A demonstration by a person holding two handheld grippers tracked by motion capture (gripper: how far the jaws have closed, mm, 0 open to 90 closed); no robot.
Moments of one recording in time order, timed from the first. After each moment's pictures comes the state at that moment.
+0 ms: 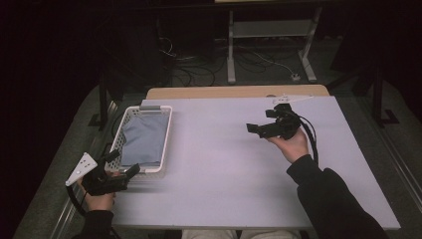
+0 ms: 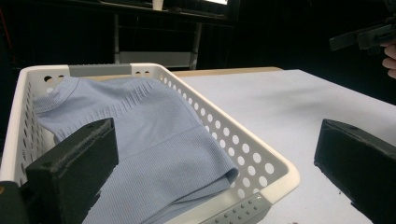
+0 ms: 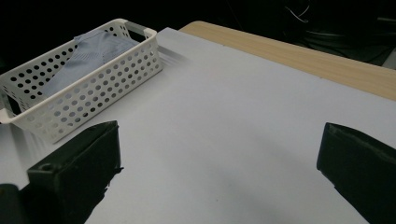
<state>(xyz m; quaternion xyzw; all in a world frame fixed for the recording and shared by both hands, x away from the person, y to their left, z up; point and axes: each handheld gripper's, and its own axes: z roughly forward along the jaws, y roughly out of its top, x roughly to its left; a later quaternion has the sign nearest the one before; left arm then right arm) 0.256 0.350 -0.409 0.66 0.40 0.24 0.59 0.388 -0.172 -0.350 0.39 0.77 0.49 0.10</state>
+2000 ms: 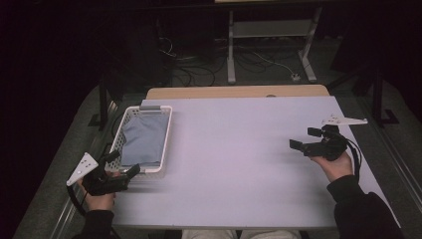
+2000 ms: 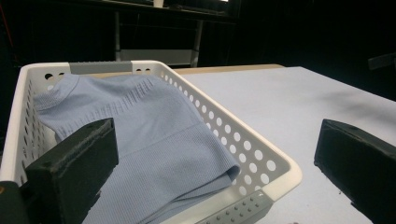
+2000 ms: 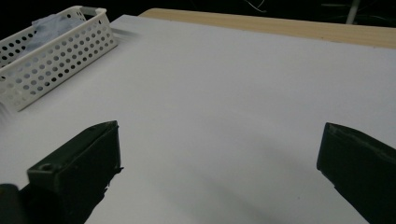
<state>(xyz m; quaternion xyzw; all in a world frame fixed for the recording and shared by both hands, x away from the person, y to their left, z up) 0.257 0.349 -0.410 0.67 0.40 0.24 0.58 0.340 -0.285 -0.389 0.45 0.74 0.48 0.12</state>
